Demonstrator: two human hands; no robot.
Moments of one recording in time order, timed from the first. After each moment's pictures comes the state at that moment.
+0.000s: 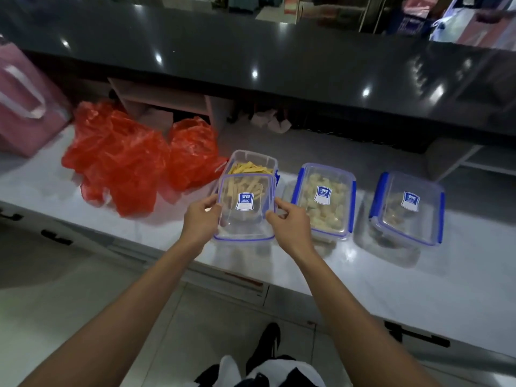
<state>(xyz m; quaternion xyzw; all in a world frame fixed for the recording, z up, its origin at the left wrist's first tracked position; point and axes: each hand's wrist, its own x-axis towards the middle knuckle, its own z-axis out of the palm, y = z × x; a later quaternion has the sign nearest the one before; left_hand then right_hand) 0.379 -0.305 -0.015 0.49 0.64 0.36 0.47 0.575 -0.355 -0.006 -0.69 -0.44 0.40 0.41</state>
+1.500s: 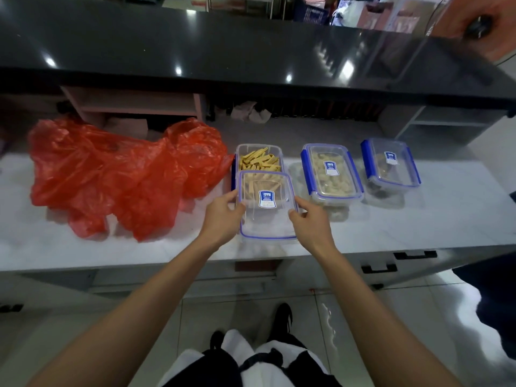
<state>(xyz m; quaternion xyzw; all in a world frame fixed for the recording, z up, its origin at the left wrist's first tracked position) 0.293 -0.268 -0.012 0.66 0.47 0.25 0.53 0.464 -0.387 0.003 -0.79 -0.33 0.28 0.43</state>
